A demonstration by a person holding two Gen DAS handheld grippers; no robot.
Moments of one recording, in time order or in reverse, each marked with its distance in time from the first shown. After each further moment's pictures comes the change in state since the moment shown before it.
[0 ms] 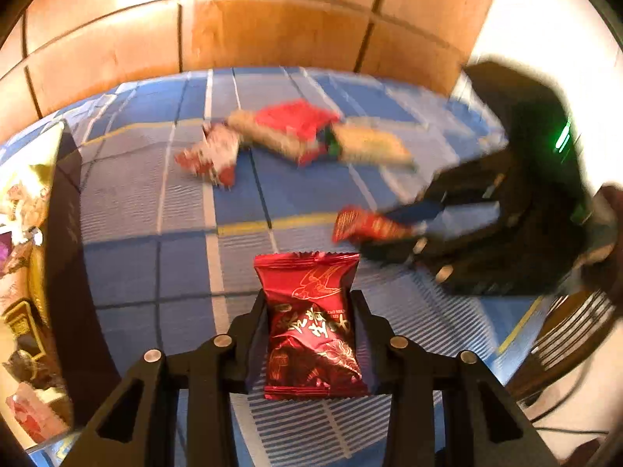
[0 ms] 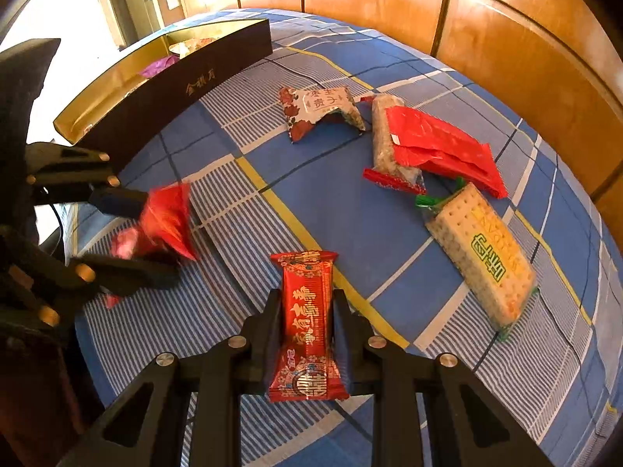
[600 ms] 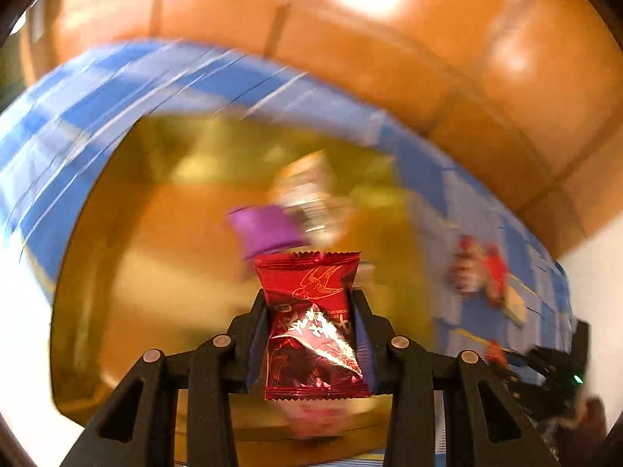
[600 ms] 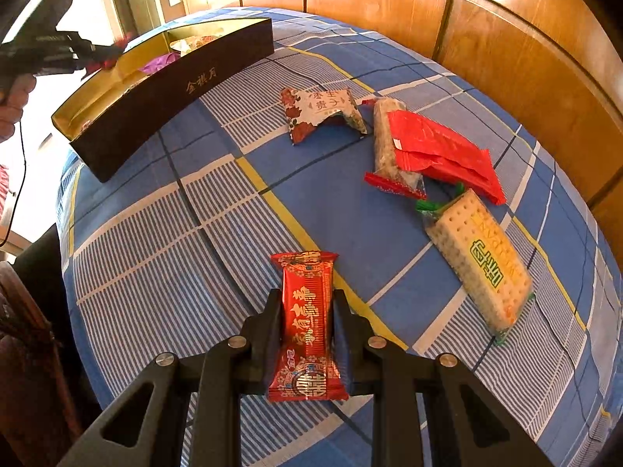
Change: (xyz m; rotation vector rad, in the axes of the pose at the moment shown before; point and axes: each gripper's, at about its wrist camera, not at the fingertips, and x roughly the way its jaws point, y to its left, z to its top) left arm -0.114 0.215 -0.011 -0.632 -0.043 0.286; right arm -0.002 0.007 0.007 -0.019 -0.002 -0.019
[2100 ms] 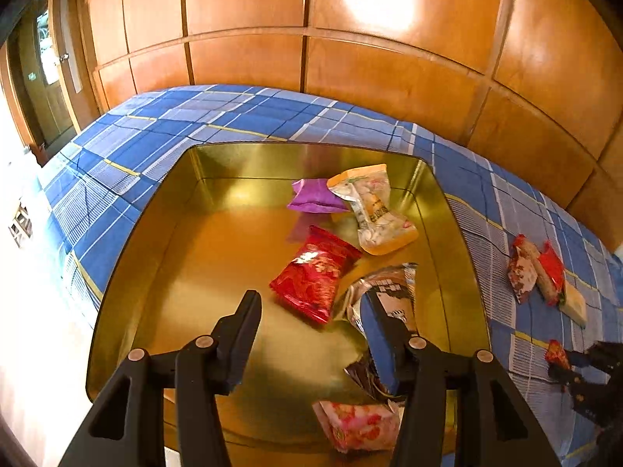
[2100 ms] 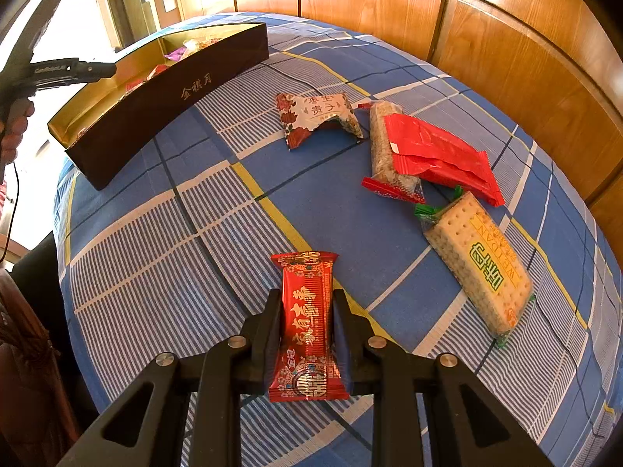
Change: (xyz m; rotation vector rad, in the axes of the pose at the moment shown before) left arm -0.014 -0.022 -0.031 0.114 -0.184 0.230; right arm -0.002 -0.002 -0.001 0.001 -0.013 -0.004
